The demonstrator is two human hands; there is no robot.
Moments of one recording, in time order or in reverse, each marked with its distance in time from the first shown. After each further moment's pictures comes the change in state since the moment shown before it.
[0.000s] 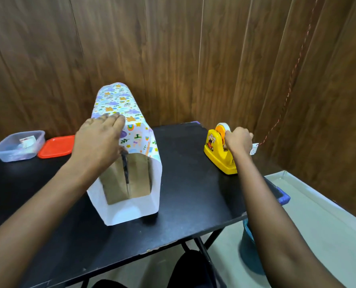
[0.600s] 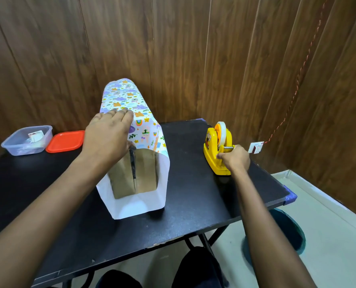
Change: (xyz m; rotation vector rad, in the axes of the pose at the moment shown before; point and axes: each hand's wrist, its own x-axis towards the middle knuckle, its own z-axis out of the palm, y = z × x) left_hand -0.002 0.000 -0.001 -0.007 0.006 -0.019; right_hand -0.047 0.019 0.020 0.132 -0.223 0.144
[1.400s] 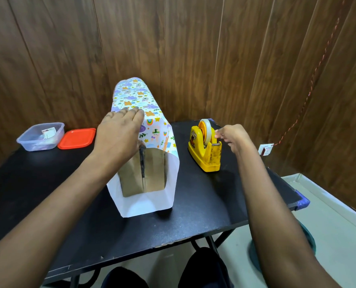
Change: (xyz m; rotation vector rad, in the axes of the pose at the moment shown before) left_hand -0.001 0.004 -0.003 0.003 -0.006 -0.005; right_hand 0.016 -0.068 -0.008 0.409 -0.362 0.030
